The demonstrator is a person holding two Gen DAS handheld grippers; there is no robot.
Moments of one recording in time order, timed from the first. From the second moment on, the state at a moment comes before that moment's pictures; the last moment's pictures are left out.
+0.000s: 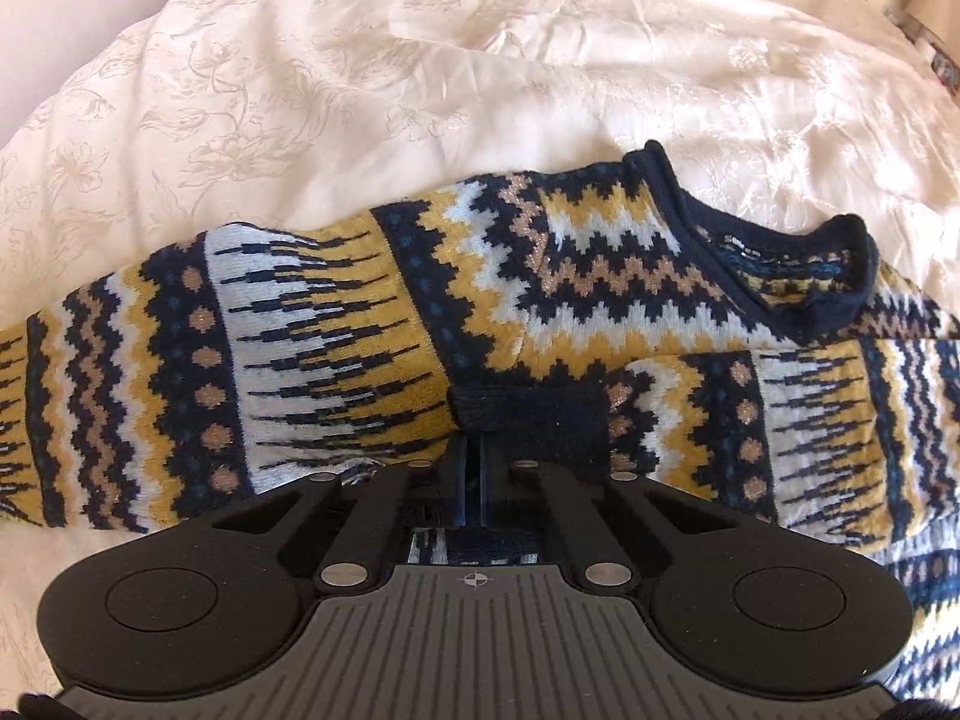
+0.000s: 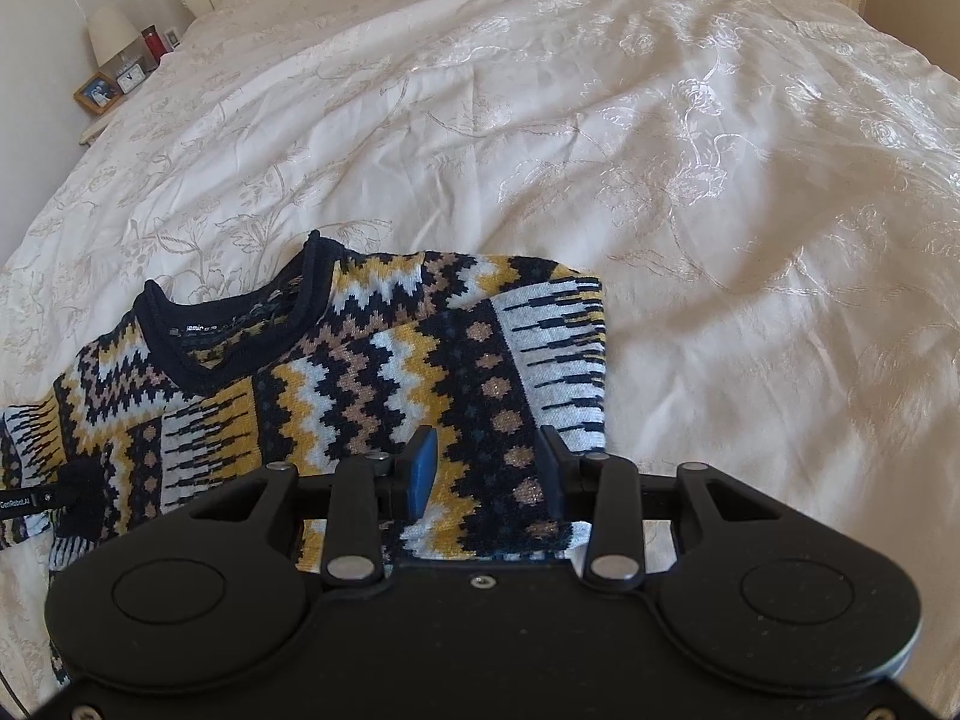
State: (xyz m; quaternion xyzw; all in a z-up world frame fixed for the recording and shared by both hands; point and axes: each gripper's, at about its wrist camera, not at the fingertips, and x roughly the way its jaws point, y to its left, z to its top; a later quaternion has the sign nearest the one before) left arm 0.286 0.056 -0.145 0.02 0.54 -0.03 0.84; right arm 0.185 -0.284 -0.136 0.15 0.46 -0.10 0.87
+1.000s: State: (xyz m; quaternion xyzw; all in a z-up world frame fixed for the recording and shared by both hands) left arm 0.259 0.100 -0.151 -0.04 0.58 0.03 0.81; right arm 0.170 -0.258 -0.134 0.13 0.48 -0.12 0.86
